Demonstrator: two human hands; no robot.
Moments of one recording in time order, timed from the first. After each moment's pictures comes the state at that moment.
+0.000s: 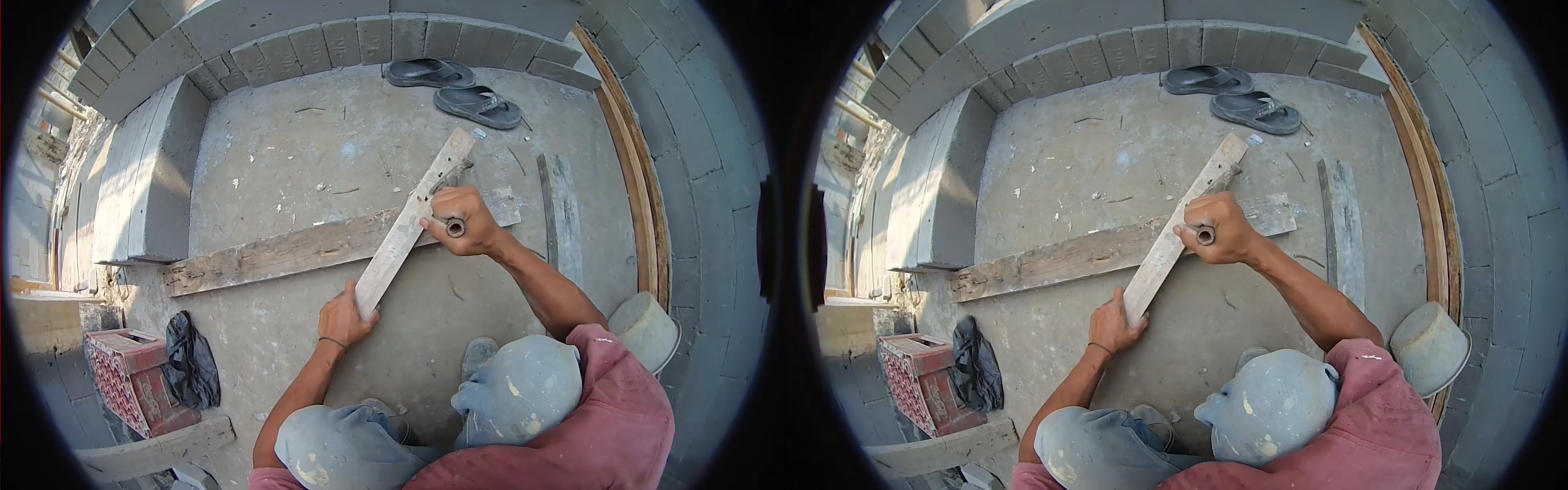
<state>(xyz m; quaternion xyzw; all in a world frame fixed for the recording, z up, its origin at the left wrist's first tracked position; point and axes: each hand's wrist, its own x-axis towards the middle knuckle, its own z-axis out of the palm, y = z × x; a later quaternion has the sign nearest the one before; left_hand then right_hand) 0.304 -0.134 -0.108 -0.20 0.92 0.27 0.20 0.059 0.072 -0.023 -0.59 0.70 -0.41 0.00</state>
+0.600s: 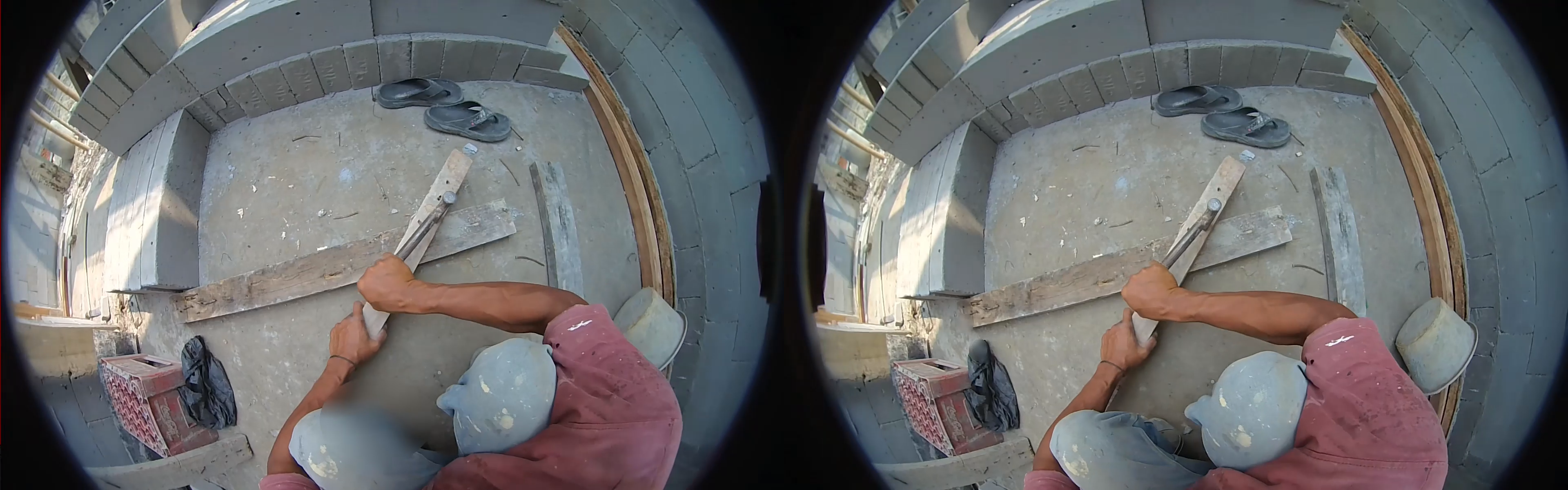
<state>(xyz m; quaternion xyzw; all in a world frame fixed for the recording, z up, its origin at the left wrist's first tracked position) 0.304 -0.131 -0.111 -0.18 0.93 0.25 0.22 0.144 -0.027 -0.080 -0.57 0.81 -0.06 0.15</state>
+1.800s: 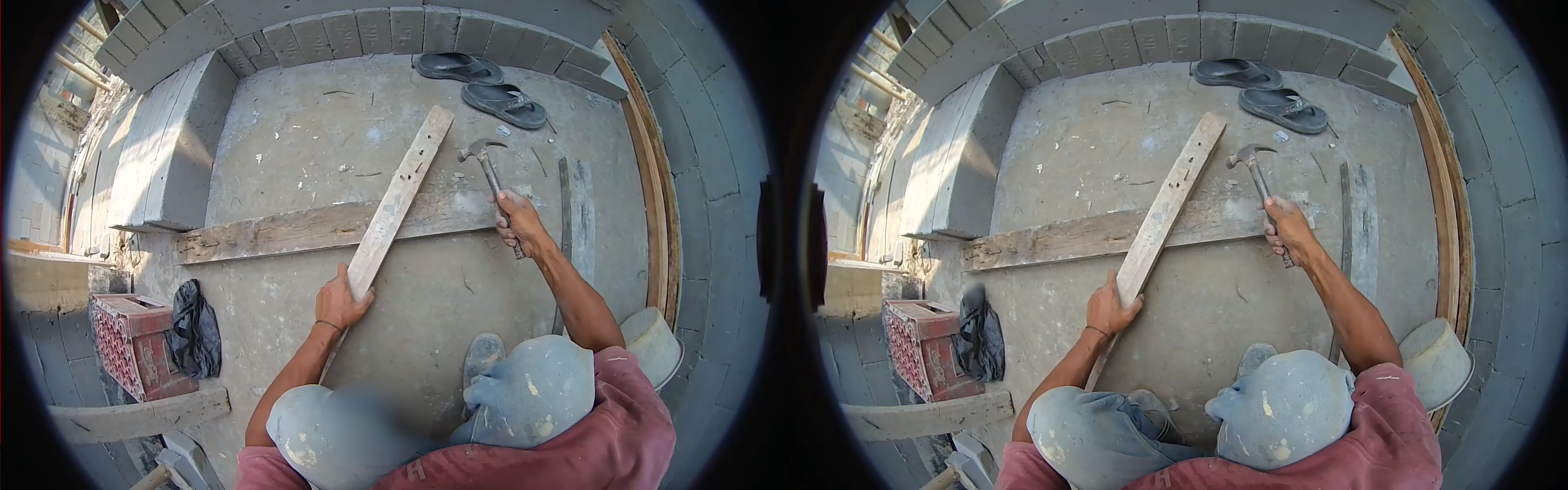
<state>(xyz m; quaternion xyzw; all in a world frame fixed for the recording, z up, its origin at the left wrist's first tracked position) 0.328 -0.154 -0.118 -0.26 0.91 0.28 0.13 0.039 0.156 -0.080 0.07 0.64 -0.63 0.43</state>
